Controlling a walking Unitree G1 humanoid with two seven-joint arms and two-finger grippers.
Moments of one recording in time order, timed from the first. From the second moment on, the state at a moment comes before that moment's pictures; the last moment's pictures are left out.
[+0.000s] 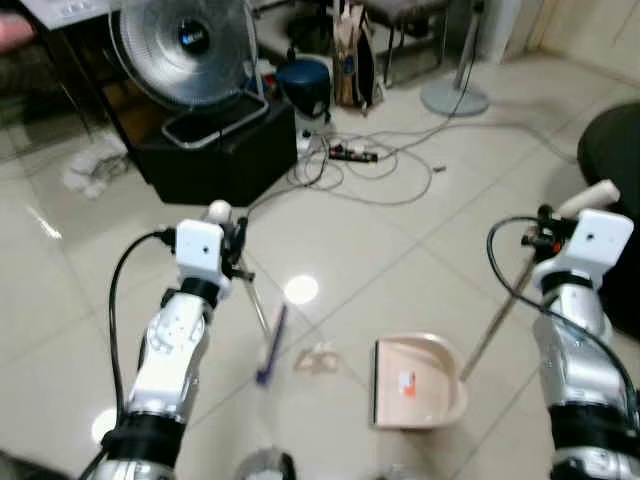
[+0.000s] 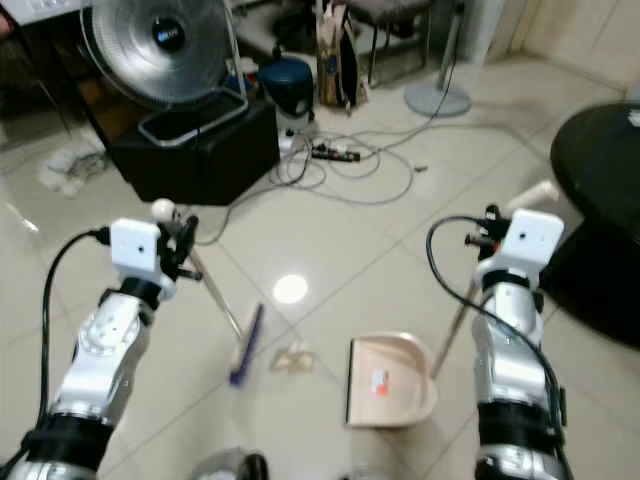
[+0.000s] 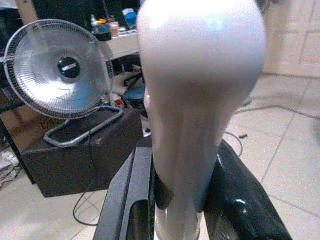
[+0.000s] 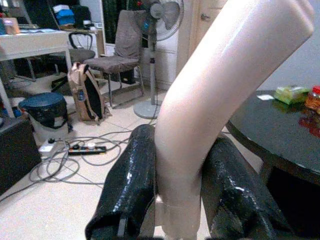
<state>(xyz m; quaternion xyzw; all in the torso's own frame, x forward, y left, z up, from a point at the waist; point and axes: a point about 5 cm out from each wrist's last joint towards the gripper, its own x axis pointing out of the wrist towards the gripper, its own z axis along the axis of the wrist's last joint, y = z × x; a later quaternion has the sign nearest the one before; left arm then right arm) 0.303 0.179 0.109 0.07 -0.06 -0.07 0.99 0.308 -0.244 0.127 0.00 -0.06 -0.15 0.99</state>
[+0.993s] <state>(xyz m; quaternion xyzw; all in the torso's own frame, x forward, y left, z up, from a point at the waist) 0.301 0.181 0.105 0.08 -0.05 -0.08 0.99 0.307 -0.234 0.128 -0.02 -0.08 -0.13 0.99</state>
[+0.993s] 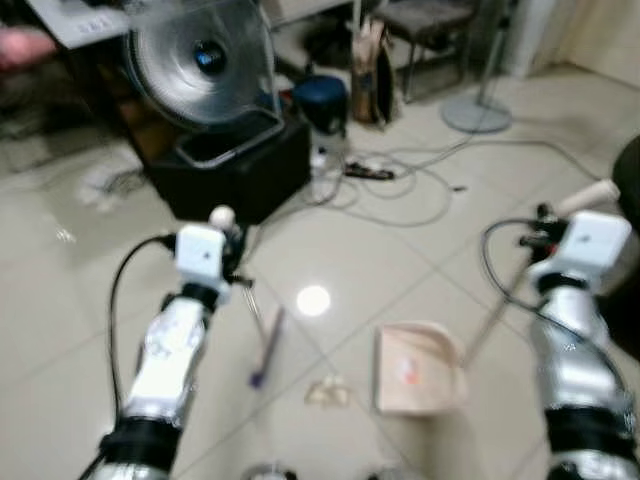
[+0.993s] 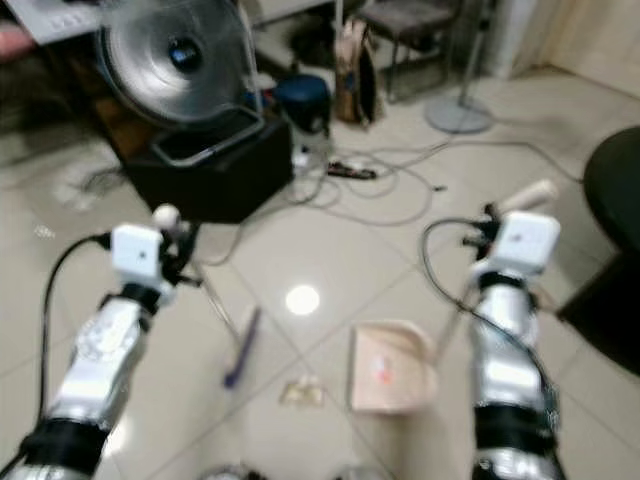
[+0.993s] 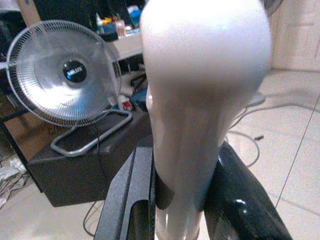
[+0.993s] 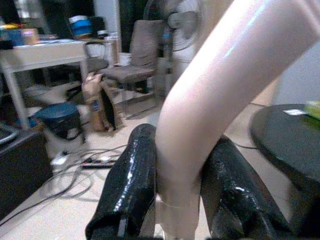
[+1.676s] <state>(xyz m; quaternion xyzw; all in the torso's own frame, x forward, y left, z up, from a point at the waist) 0.295 0.198 0.097 0.11 -0.04 -0.06 0.99 0.319 -0.246 0.121 -0.05 -0.08 -0.11 0.99</state>
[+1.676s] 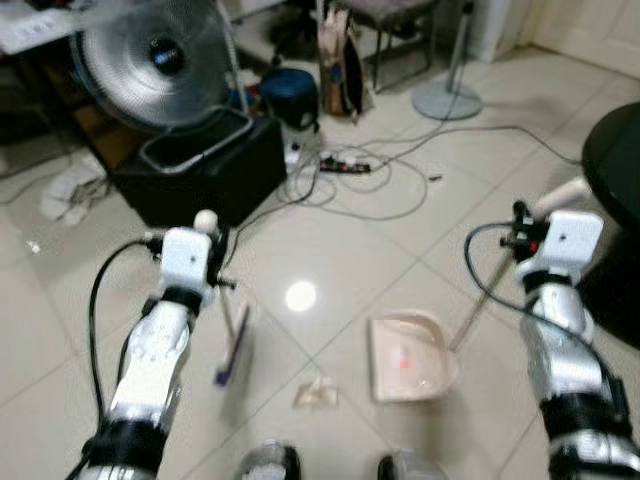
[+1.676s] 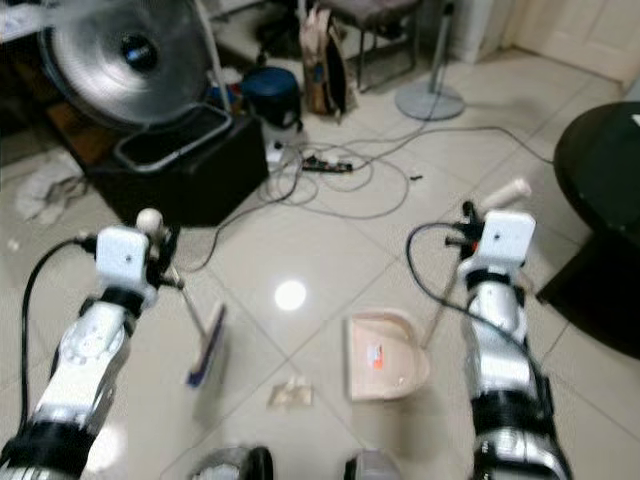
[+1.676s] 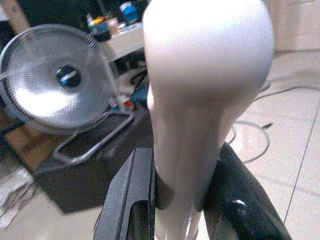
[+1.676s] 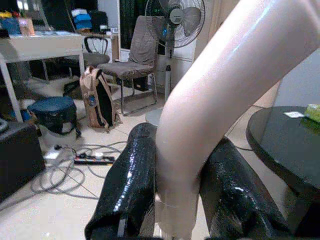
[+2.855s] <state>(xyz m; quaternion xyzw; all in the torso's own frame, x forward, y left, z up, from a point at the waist) 0.262 0.221 0.125 0.14 -0.08 -0.04 0.99 0.340 -0.200 0.116 -0.06 -0.14 -0.02 0.99</state>
